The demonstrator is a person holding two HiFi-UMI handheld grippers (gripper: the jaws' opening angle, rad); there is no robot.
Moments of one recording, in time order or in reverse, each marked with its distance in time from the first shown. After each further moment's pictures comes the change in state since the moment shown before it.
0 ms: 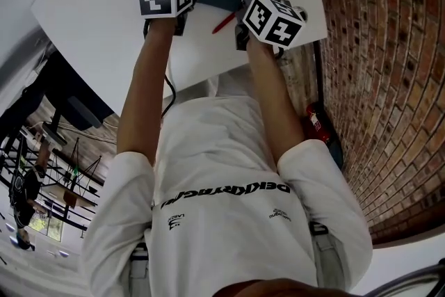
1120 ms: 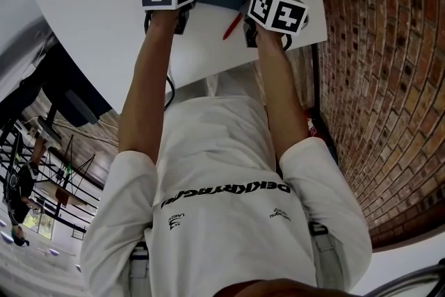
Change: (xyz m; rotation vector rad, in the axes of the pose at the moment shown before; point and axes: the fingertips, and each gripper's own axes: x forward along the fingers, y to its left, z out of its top) left arm -0.008 0.003 -0.015 -0.065 0.051 -0.029; right arm 0.007 0.011 -0.009 -0.121 0.171 0.042
